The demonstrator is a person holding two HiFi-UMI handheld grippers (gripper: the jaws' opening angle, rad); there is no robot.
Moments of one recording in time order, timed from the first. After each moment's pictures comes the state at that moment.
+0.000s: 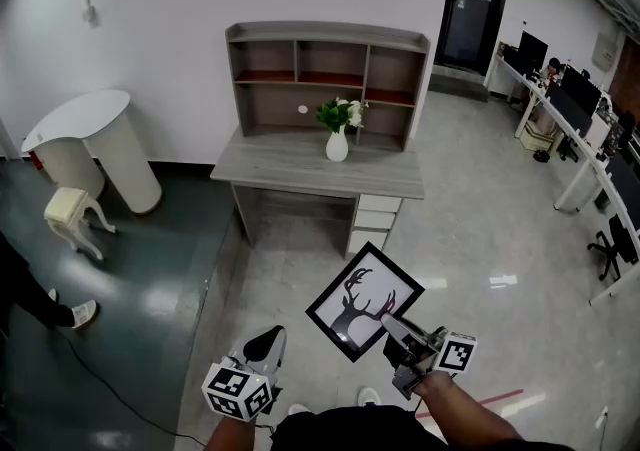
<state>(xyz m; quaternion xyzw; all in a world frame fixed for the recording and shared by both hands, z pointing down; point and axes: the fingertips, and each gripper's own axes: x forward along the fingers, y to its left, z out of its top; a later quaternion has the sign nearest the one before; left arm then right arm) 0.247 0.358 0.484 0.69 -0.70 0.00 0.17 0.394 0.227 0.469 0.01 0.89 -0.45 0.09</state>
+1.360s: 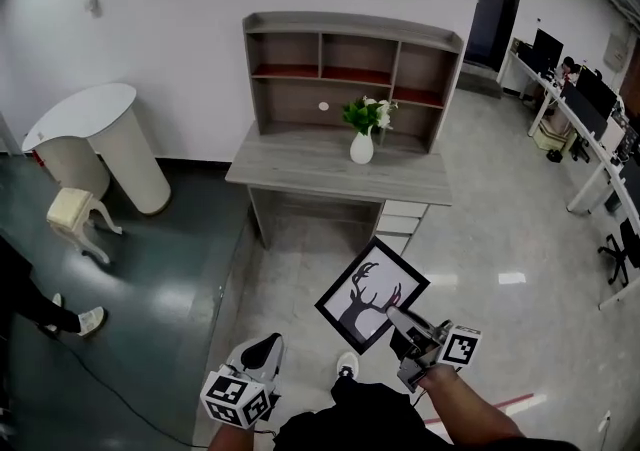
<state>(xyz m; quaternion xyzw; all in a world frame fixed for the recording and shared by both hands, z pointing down) 0.140 0.361 0.510 0.68 -0.71 0.00 0.19 0.284 0.194 0.494 -0.01 0.89 -0.46 0.07</state>
